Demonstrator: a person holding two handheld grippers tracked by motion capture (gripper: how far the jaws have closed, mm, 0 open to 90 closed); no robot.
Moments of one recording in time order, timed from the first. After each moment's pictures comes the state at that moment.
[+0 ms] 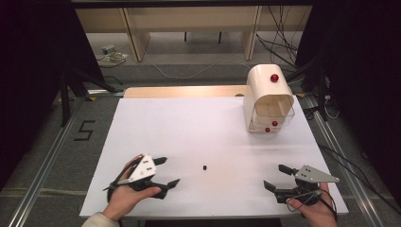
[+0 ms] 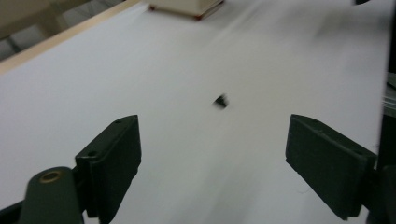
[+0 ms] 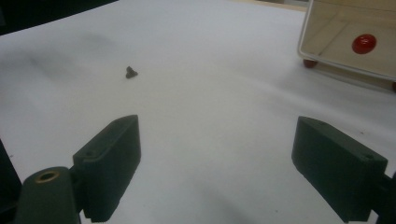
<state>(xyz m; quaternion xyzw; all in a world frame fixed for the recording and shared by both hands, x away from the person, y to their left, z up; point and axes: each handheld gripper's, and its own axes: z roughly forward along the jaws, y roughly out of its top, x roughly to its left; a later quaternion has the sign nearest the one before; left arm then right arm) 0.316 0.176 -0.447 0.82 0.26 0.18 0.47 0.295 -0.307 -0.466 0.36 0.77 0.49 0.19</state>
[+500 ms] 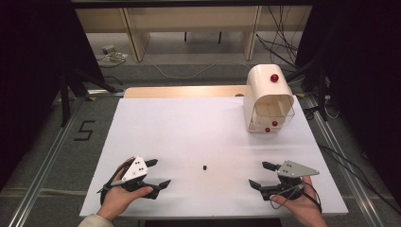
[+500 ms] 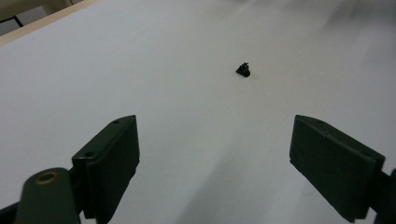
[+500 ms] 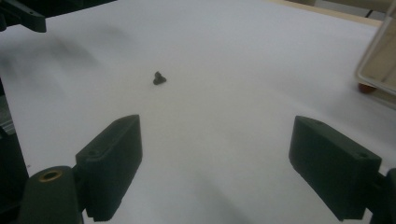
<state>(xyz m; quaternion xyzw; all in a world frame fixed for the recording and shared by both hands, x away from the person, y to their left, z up) 0.322 0.189 -0.463 0.83 0.26 0.18 0.46 0.311 -0.269 -0.462 0.32 0.80 0.48 0.17</state>
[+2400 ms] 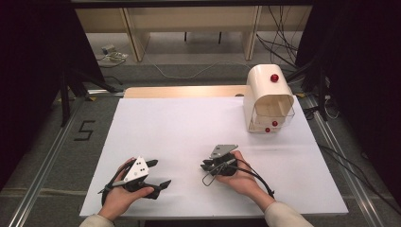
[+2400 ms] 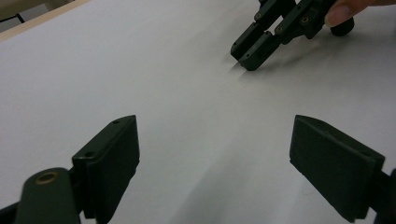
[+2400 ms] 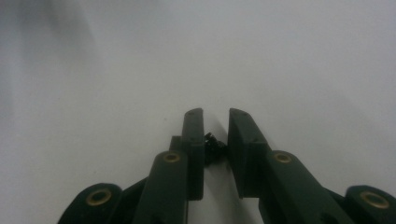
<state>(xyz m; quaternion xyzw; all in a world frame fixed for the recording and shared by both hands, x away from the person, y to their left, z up) 0.323 0.188 -0.468 0.83 0.27 0.18 0.46 0.396 -0.117 -0.499 0.23 0.88 0.40 0.10</state>
